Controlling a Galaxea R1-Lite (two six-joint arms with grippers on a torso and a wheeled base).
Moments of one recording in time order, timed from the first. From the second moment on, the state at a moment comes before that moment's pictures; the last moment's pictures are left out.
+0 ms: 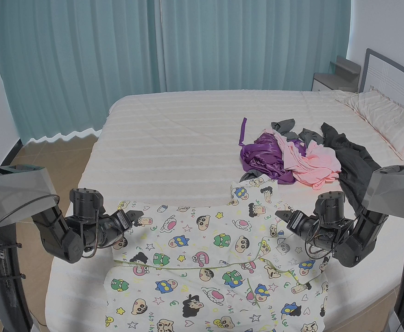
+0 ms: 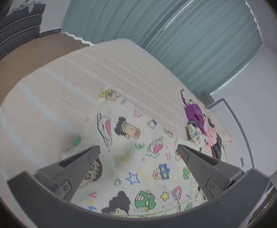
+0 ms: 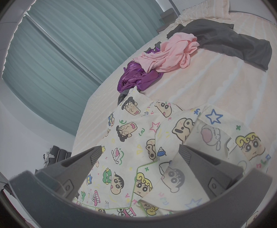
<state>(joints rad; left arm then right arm) -0.15 2.25 -0.69 -0.98 -0.15 -0.69 0.32 2.27 -0.61 -1.12 -0.05 0.79</state>
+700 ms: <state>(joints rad) -0.18 2.37 -0.62 -0.97 0.00 -0.56 0.28 2.24 -0.55 -1.13 -0.05 0.79</state>
